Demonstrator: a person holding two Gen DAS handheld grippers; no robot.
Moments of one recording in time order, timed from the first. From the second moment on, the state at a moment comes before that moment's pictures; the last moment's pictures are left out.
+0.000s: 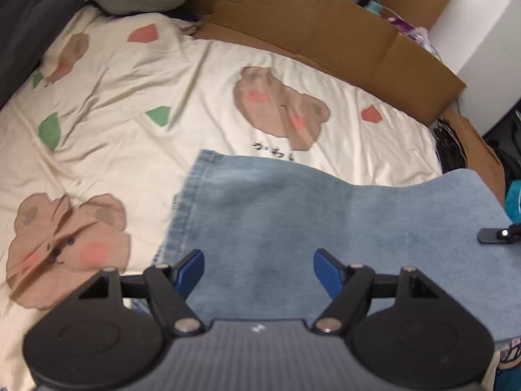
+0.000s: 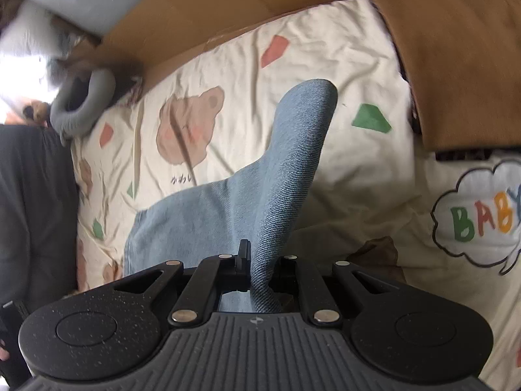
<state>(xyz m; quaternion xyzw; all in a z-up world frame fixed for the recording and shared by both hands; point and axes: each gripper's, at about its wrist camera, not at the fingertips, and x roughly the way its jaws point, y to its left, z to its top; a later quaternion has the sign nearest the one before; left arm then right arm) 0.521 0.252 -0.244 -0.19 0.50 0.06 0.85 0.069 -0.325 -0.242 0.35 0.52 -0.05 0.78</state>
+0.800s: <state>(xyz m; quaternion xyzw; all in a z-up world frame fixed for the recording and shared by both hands) 0.439 0.356 -0.252 -0.35 0.40 0.15 0.83 0.182 -0.182 -0.189 0.21 0.61 -0.06 0.76</state>
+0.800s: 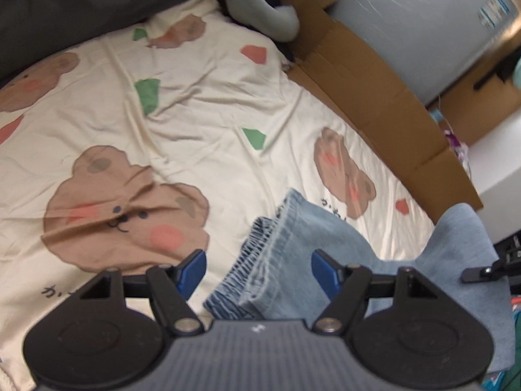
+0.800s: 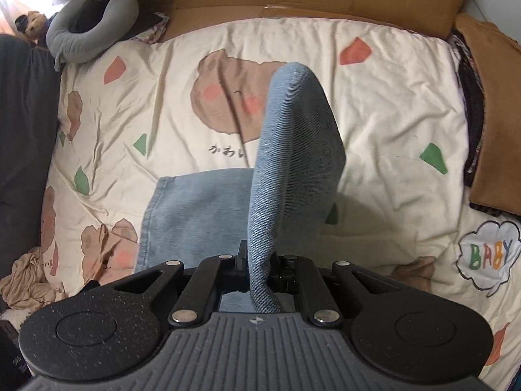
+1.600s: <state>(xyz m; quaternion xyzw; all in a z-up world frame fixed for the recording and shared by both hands) 0.385 0.375 -0.305 -0.43 0.38 0.19 0.79 0.248 -0.046 -0.283 0.18 0.64 -0.08 0.75</state>
